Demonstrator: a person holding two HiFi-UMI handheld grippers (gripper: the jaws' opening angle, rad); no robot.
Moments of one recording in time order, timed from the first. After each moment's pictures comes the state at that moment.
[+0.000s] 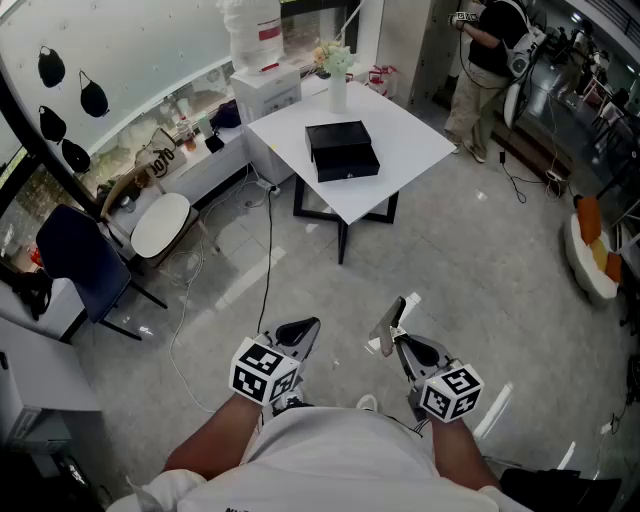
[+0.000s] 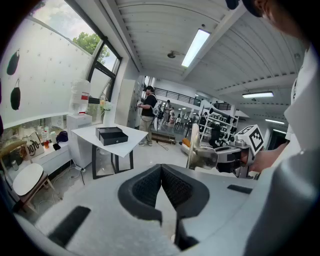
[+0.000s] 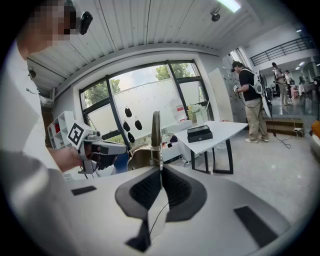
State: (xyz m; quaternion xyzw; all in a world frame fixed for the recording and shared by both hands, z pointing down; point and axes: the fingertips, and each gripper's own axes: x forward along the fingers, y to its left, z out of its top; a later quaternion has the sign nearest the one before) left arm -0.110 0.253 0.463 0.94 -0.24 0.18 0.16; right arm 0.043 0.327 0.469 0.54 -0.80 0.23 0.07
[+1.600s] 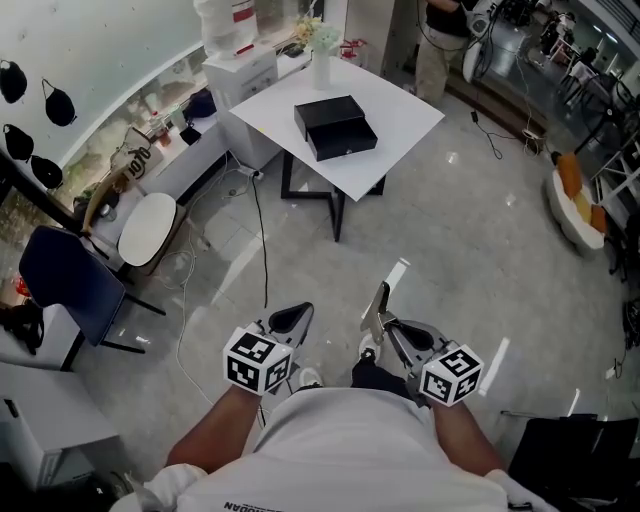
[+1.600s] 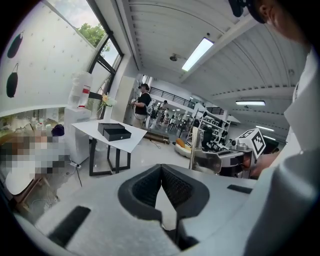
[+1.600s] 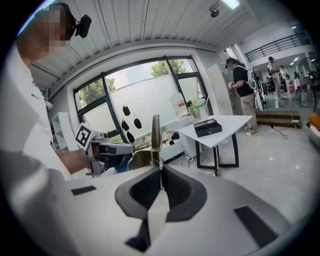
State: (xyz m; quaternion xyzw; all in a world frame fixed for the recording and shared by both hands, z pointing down) left arm -0.202 0.214 0.484 0.95 -0.20 0.17 0.19; right arm -0.070 0.307 0.482 0.55 -0.79 0.26 0.07
